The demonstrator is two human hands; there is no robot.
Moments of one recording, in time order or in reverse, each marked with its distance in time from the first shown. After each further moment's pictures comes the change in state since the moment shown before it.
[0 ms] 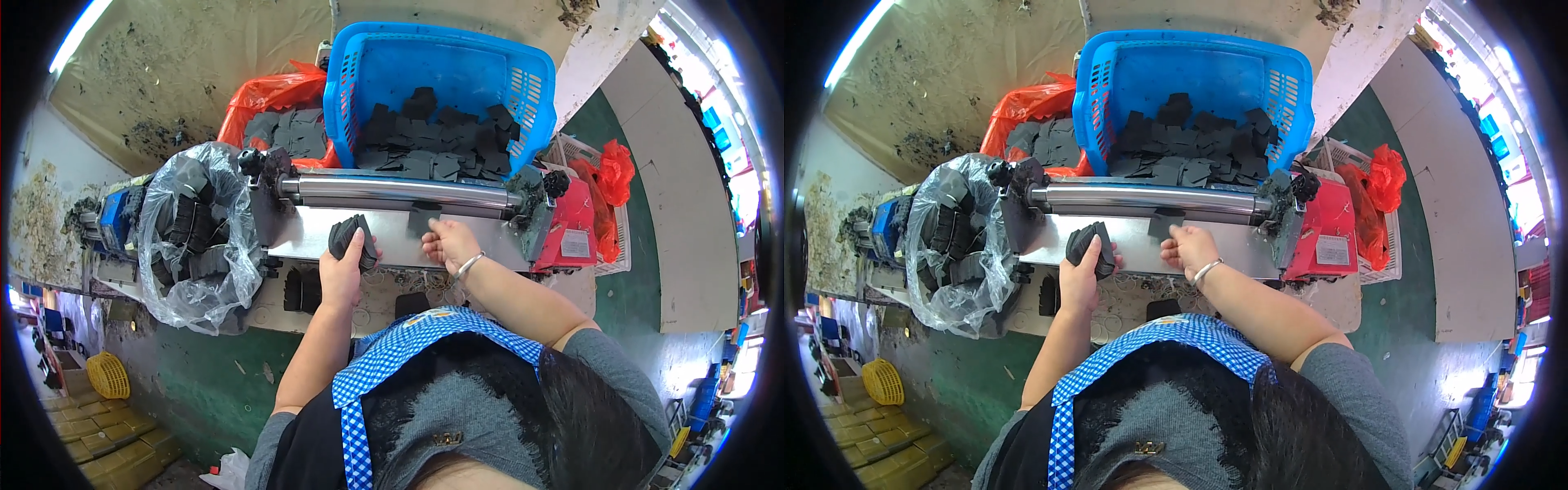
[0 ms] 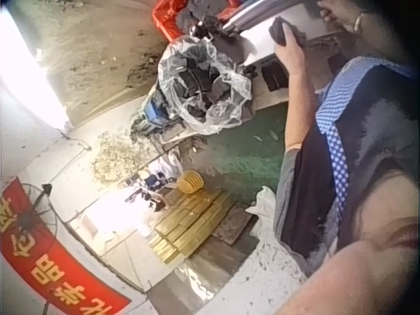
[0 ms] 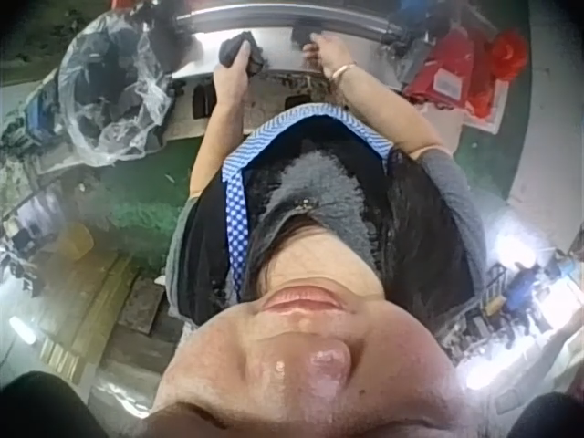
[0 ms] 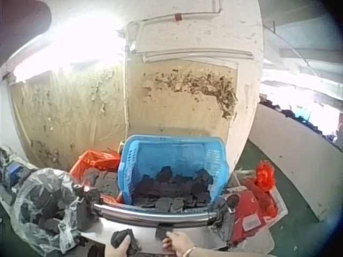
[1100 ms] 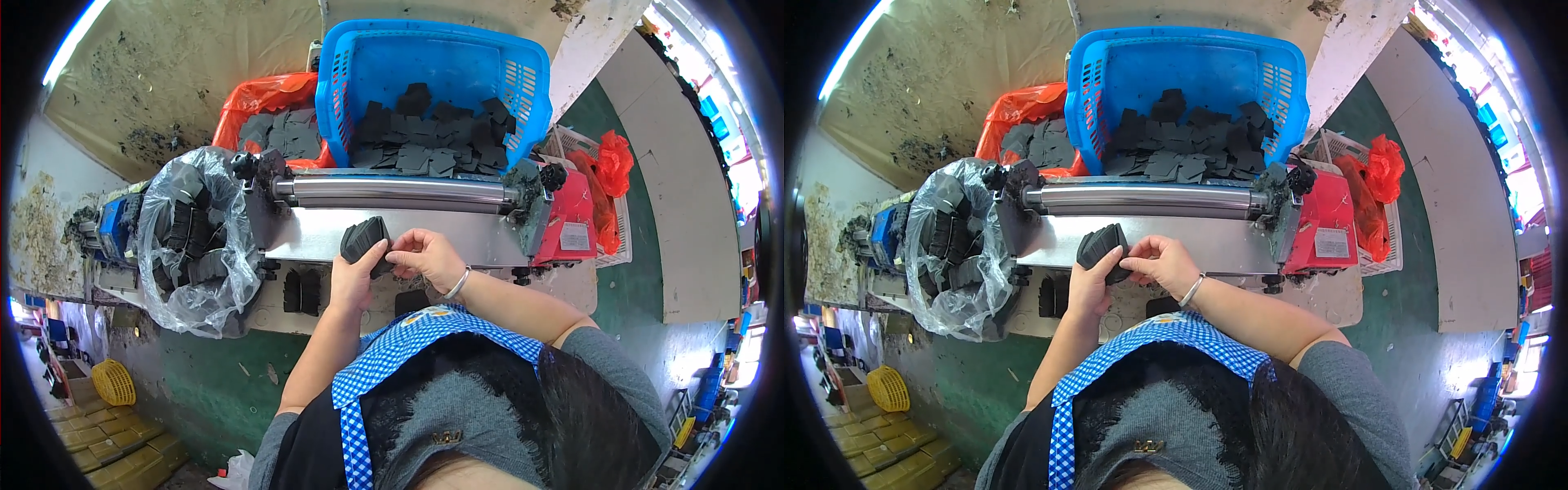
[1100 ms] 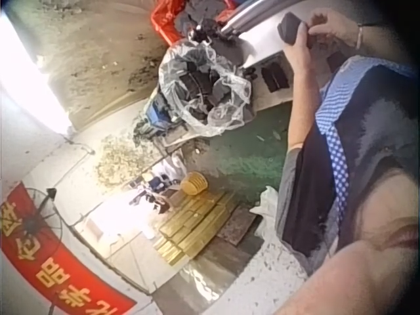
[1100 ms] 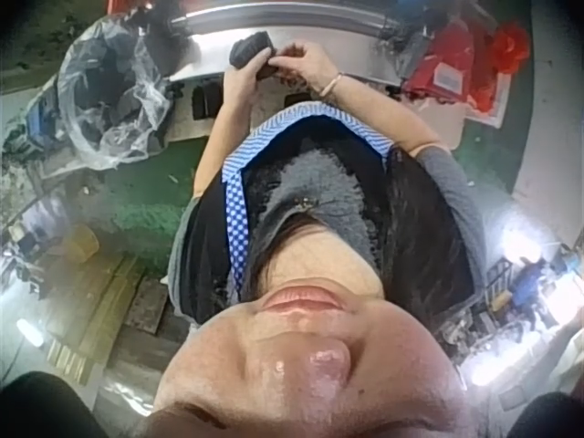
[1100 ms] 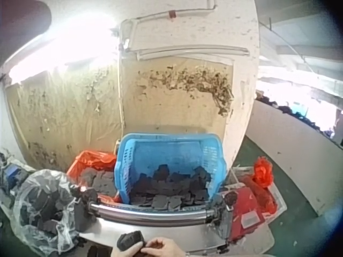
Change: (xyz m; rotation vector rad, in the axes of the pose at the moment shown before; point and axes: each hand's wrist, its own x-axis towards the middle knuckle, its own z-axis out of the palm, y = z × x) left_hand -0.008 -0.007 0.010 -0.050 -0.145 -0.091; right_hand -0.029 0.011 0.012 -0.231 -0.299 -0.203
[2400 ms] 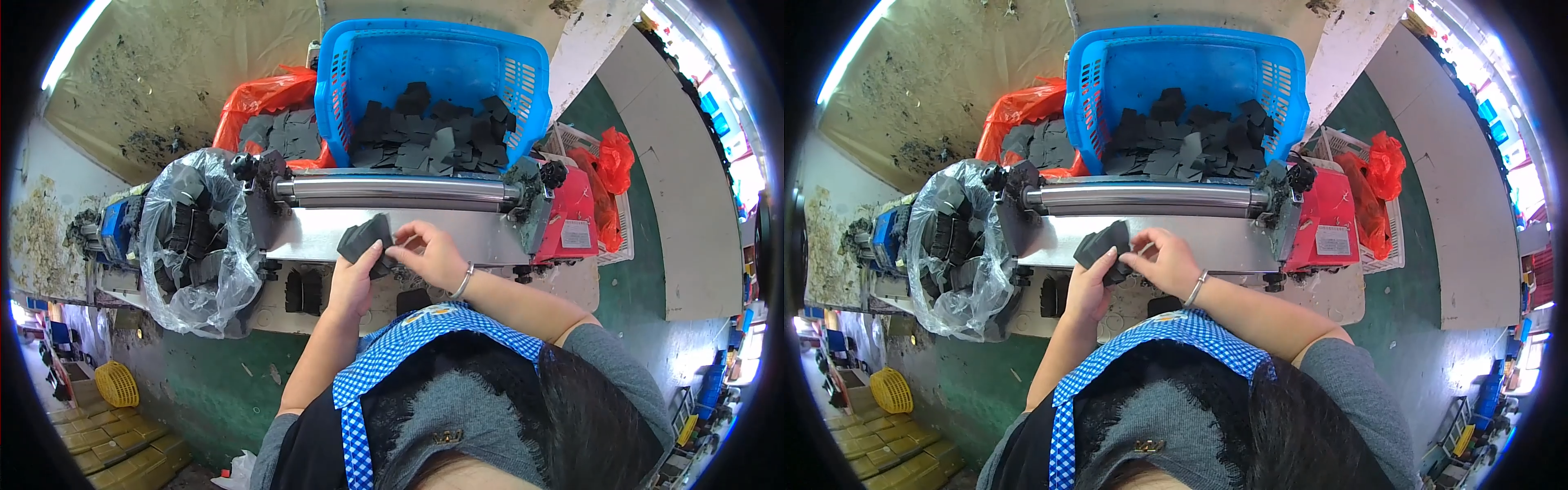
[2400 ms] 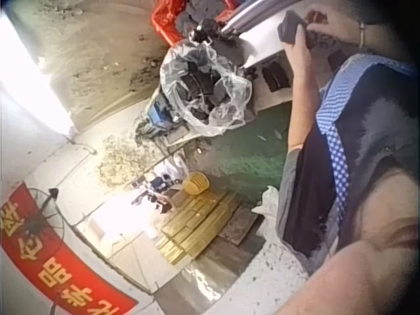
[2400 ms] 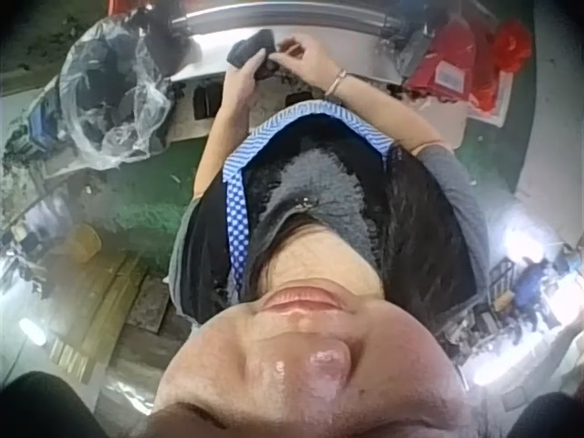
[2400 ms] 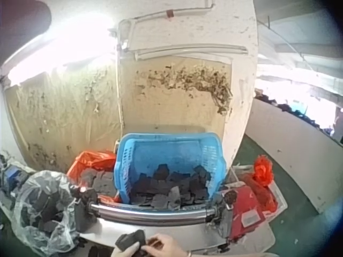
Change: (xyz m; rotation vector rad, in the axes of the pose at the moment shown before) left_hand -0.003 0.004 -0.003 -0.072 -0.101 -0.071; right_hand 0.007 0.007 -0.008 -0.340 0.192 -0.358
